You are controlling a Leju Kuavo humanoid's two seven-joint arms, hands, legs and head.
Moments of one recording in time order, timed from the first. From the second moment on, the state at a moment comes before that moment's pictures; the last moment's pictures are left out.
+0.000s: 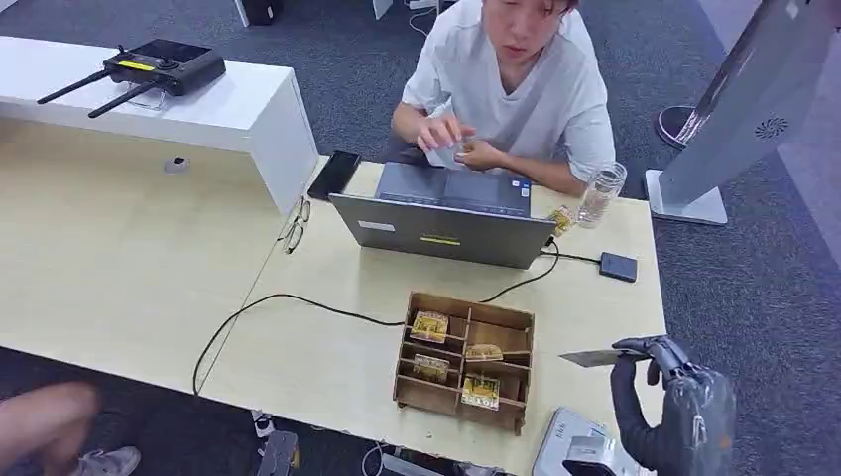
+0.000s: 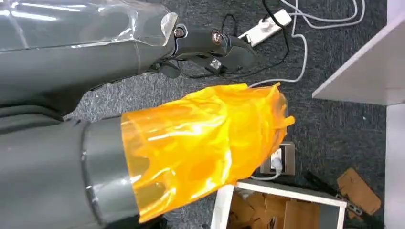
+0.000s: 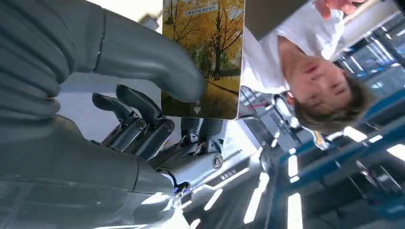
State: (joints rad) left arm -0.07 -0.21 0.65 -0.23 -0.67 0.32 -0.60; right arm 0.14 -0.27 0.41 -1.84 0.91 -0.52 -0.01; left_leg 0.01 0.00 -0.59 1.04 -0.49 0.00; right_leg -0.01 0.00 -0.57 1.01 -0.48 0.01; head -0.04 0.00
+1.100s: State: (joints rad) left arm -0.10 -0.23 0.56 -0.23 -0.72 0.27 -0.52; right arm -0.17 -0.20 0.35 -1.63 0.88 -0.43 -0.02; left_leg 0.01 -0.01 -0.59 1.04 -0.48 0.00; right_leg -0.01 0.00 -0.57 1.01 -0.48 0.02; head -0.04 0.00
